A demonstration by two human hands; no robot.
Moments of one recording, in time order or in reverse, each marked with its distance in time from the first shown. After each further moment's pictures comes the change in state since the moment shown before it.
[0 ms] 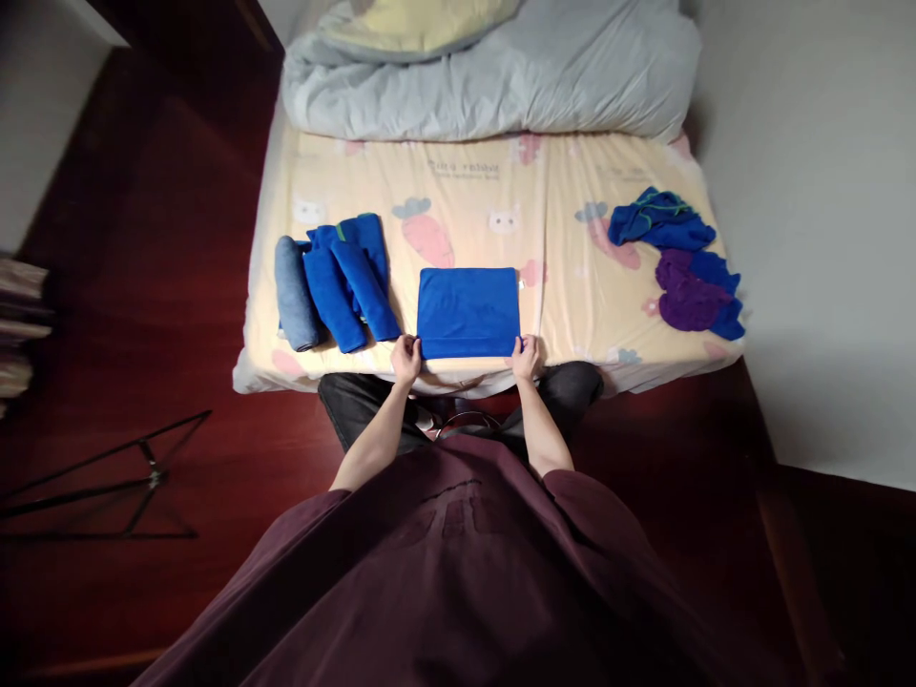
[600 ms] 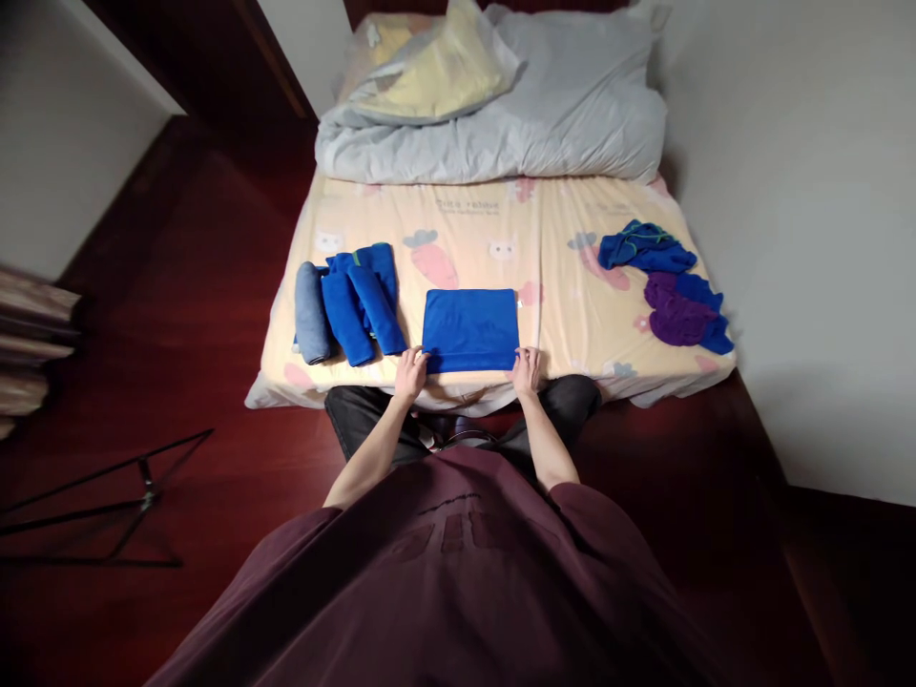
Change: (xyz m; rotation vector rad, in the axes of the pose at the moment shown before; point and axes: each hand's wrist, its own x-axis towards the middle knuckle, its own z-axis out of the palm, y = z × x) left_hand 0.004 0.003 -0.016 0.184 -0.212 0.381; right_hand -0.002 -0.003 -0.021 -0.154 -0.099 -0.293
